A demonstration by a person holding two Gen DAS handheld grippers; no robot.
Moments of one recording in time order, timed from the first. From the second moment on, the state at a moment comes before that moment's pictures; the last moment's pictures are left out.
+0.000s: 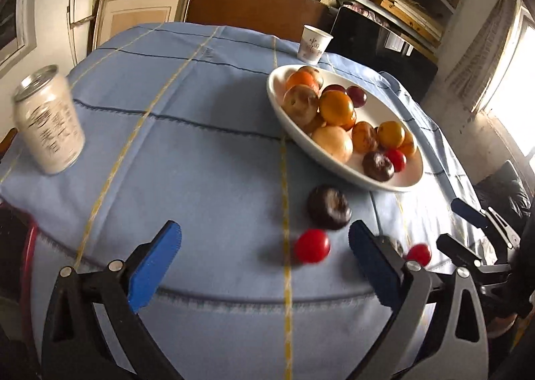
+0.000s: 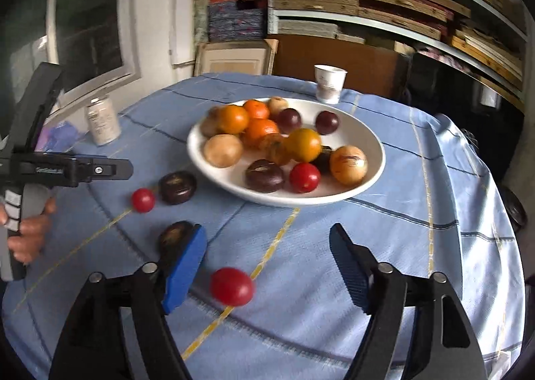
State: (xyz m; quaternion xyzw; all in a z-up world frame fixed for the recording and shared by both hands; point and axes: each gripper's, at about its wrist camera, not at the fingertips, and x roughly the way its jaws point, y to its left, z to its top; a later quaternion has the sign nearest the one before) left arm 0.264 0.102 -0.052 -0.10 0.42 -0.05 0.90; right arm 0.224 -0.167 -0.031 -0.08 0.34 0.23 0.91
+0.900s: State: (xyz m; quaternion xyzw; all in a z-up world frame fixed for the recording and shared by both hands) left arm 0.260 0.076 -0.083 0.01 0.48 -0.03 0.88; right arm 0.219 -0.157 -0.062 -0.09 0.42 0.26 0.87
